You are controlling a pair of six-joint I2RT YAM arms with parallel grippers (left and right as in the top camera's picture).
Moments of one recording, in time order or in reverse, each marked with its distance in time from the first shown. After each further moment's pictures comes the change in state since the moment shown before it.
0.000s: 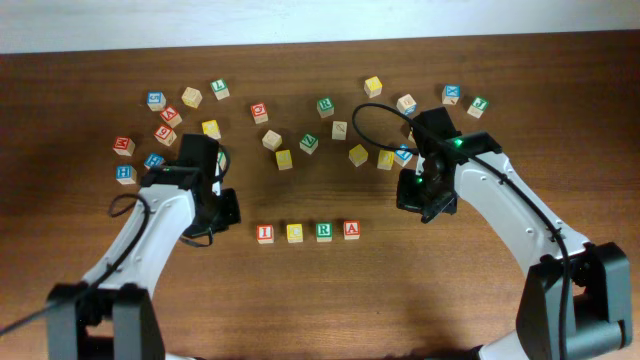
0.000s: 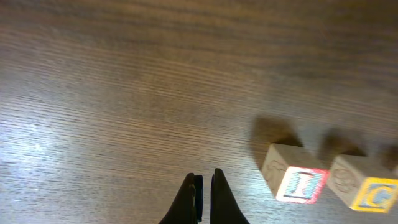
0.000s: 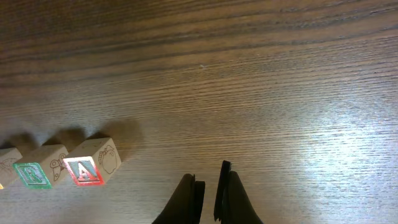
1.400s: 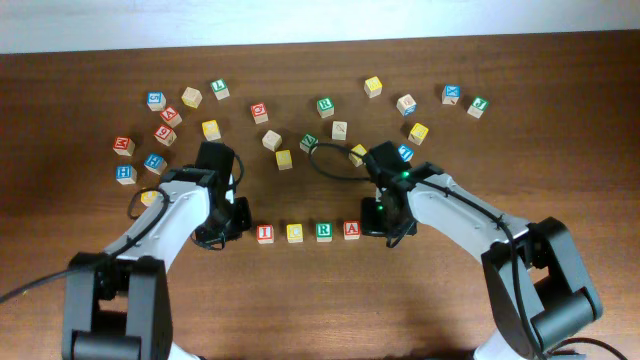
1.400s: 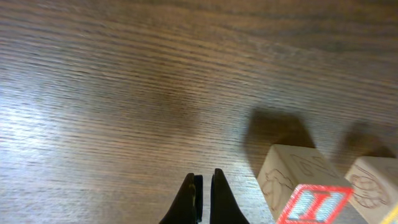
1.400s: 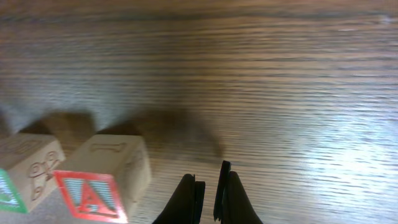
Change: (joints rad) left arm -0.042 0.102 -0.032 0.040 0.050 -0.039; right arm 0.206 0.097 -0.153 0.254 -0.029 0.074
